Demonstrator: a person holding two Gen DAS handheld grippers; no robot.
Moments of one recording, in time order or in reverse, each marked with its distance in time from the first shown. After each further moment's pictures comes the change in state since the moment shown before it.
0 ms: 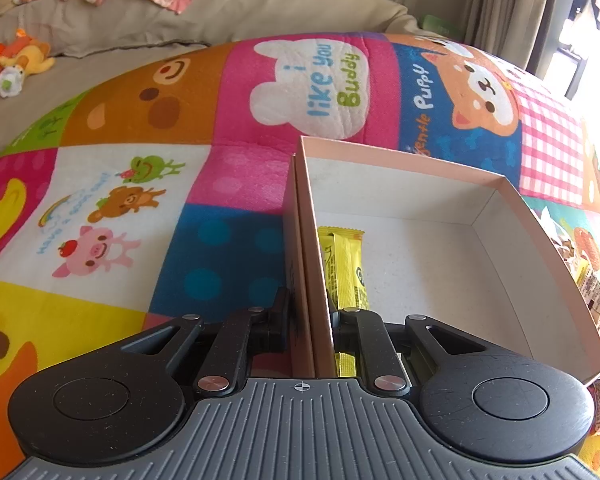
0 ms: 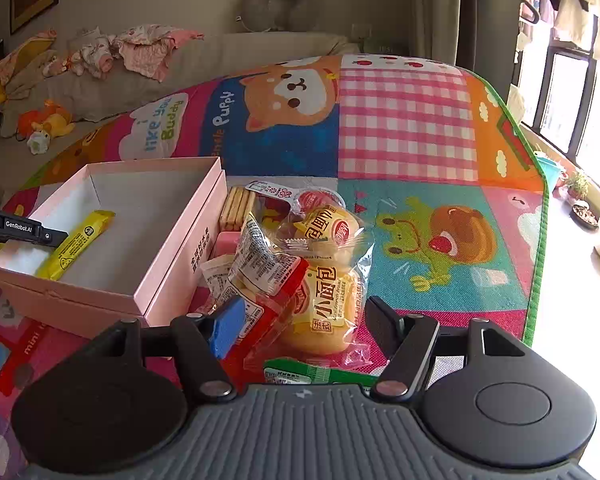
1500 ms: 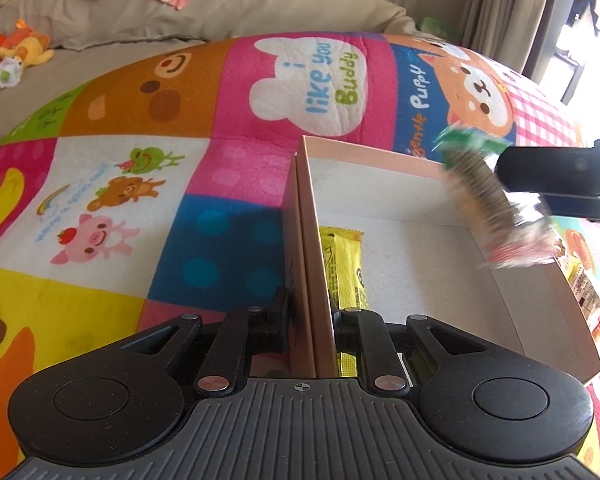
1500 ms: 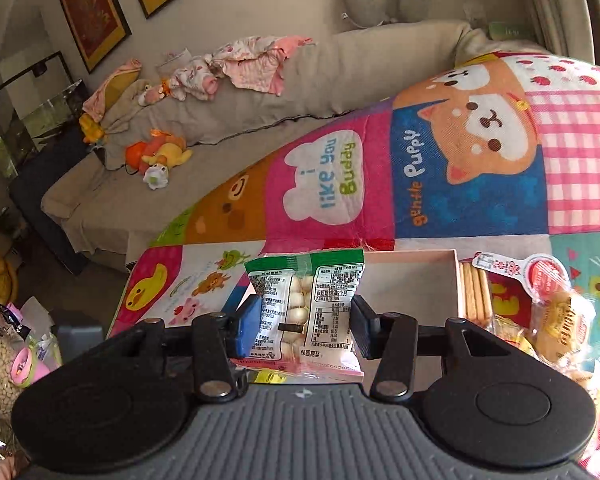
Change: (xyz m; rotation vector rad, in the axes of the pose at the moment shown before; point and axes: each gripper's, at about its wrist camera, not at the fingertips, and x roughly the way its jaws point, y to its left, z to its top) left arm -0.005 0.003 -0.004 -0.022 0.006 -0.028; right arm 0.041 0.118 0.123 0.107 0.068 0.411
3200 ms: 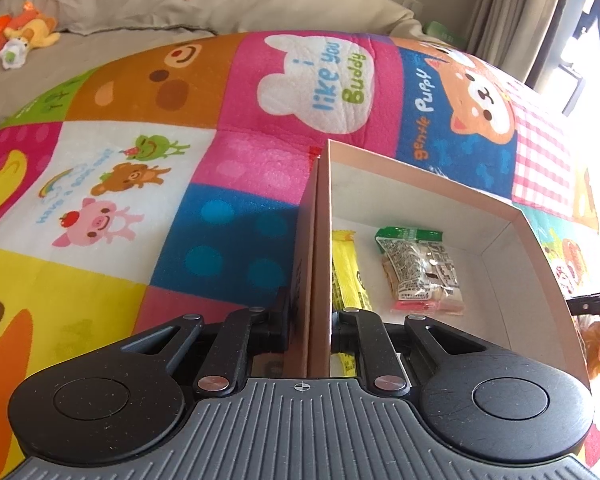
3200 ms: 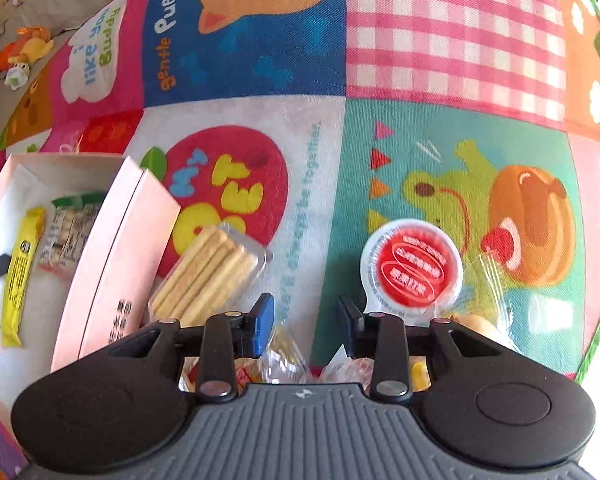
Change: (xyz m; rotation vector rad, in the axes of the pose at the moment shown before) left arm -0.006 0.005 -0.002 -0.046 0.011 -0.013; right arm 0.017 -0.181 -0.025 0.013 0.414 -0.316
